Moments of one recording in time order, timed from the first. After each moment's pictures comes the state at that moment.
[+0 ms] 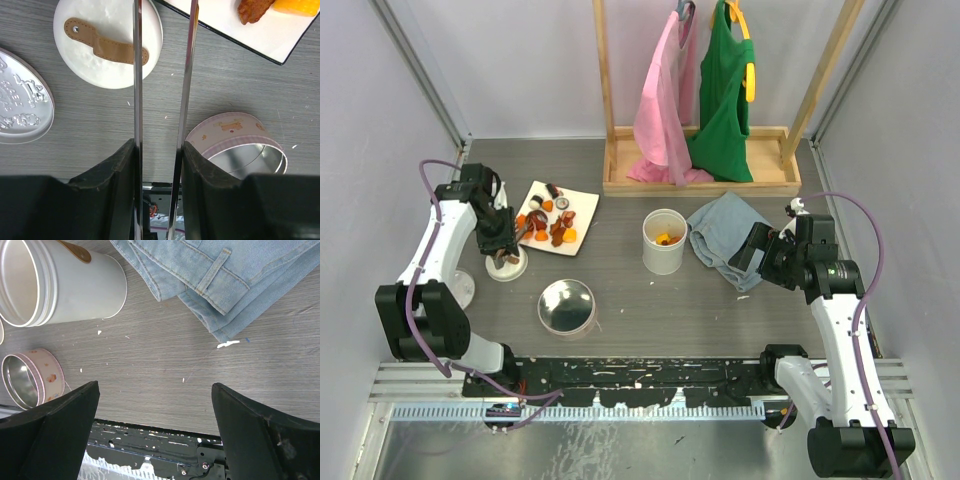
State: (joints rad) left arm 0.05 1.46 1.26 -1.08 0.05 -0.14; right arm -0.02 0.82 0.90 -0.94 -0.28 0.40
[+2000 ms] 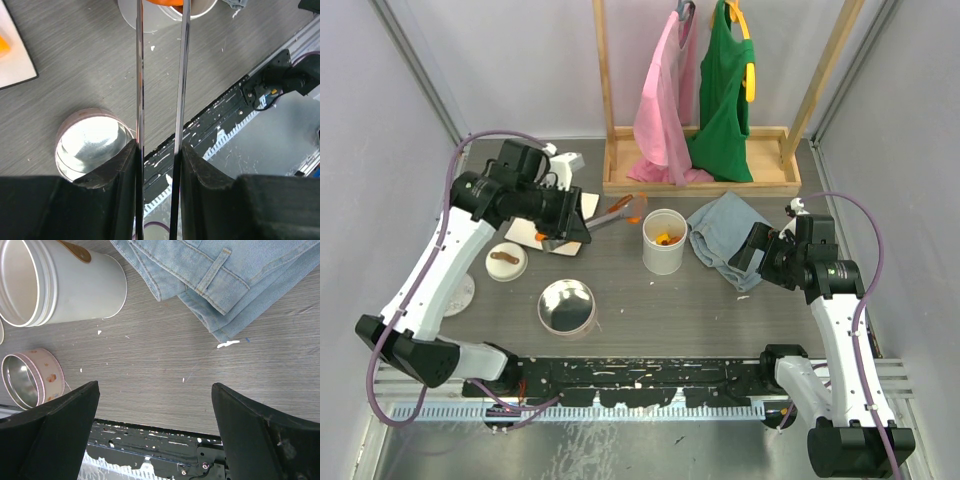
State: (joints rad) left arm -0.42 1.35 1.60 -1.17 0.45 -0.17; right arm -0.02 0.82 0.90 -0.94 -0.28 0.40
